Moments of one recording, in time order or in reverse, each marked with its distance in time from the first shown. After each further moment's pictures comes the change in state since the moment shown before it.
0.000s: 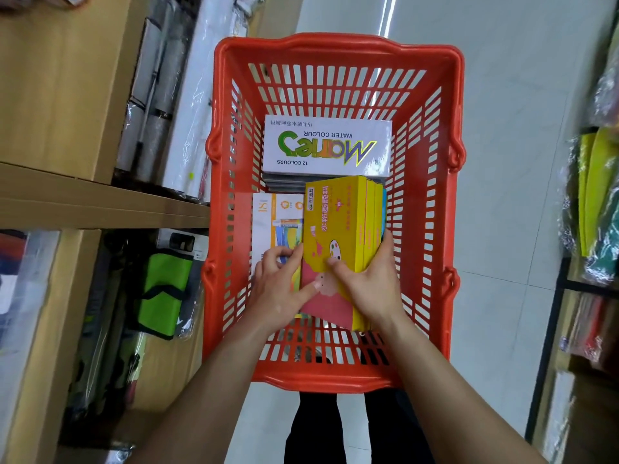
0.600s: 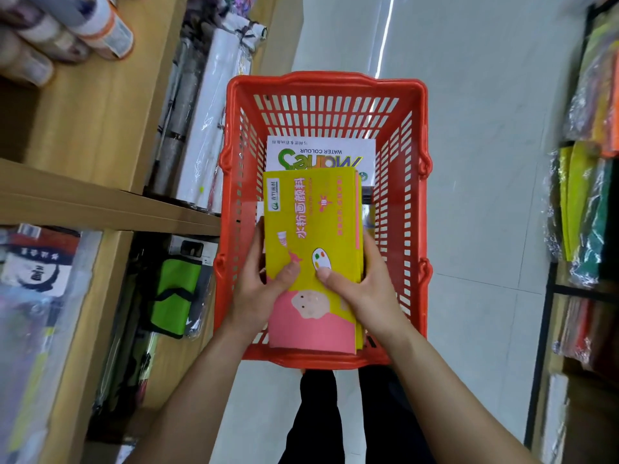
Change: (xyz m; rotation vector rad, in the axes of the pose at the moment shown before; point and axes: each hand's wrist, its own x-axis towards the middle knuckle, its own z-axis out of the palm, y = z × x) left_hand -0.065 0.062 -0.070 -0.865 0.151 0.098; right_hand -0.062 -0.057 -0.042 0.494 -0.240 -0.089
